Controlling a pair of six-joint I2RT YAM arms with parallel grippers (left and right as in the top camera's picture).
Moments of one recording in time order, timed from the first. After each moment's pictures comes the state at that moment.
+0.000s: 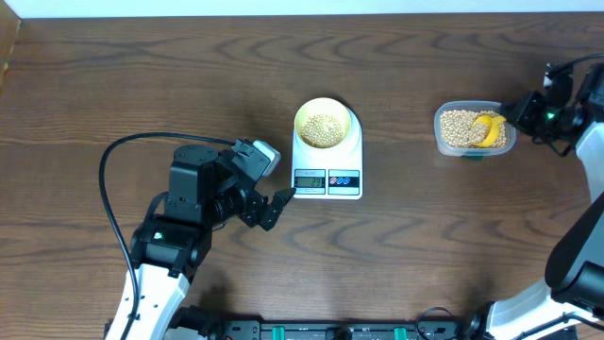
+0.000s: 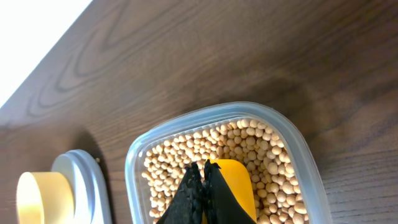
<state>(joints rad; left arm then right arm) -0.24 0.97 0.76 -0.53 0.44 0.27 -0.41 1.81 1.29 -0.51 -0.60 0.18</state>
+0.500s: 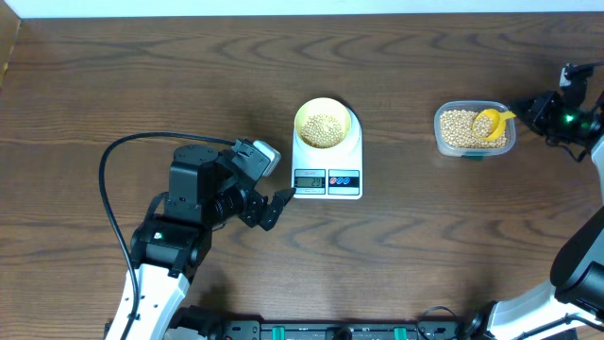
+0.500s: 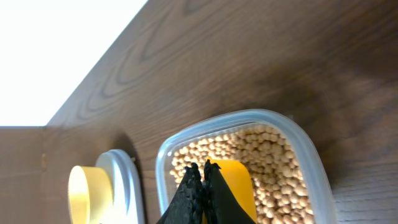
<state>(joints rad) -0.24 0.97 0.76 -0.53 0.44 0.27 -0.48 1.81 1.29 -0.48 -0.78 0.20</state>
